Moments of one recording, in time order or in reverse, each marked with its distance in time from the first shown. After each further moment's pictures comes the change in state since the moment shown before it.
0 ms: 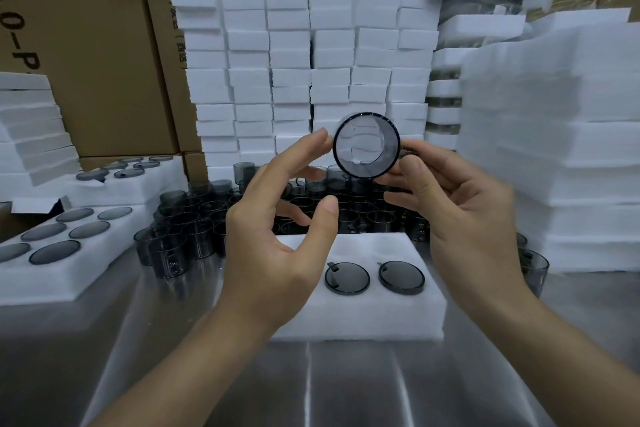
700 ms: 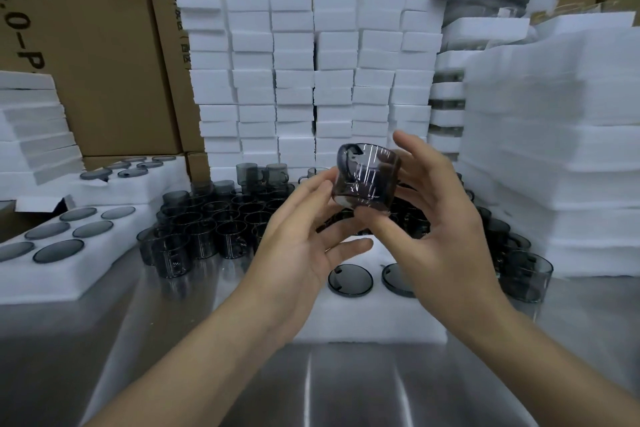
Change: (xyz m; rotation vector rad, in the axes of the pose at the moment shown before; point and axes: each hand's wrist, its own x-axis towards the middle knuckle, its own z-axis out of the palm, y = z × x) left_hand 0.006 0.002 0.015 -0.746 -0.113 -0.786; right_hand -0.016 0.011 0.002 -0.402 -0.187 -0.169
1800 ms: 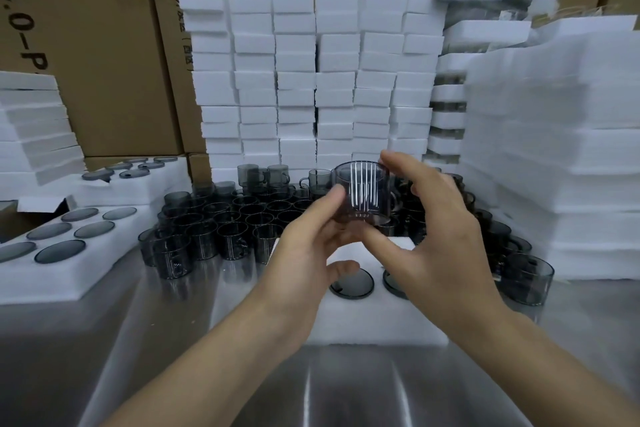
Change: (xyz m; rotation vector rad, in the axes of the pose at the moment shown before) left_hand 0.001 -0.012 -0.004 0.095 0.009 -0.092; right_hand 0.000 0.009 -0.002 -0.379 0.018 -0.176
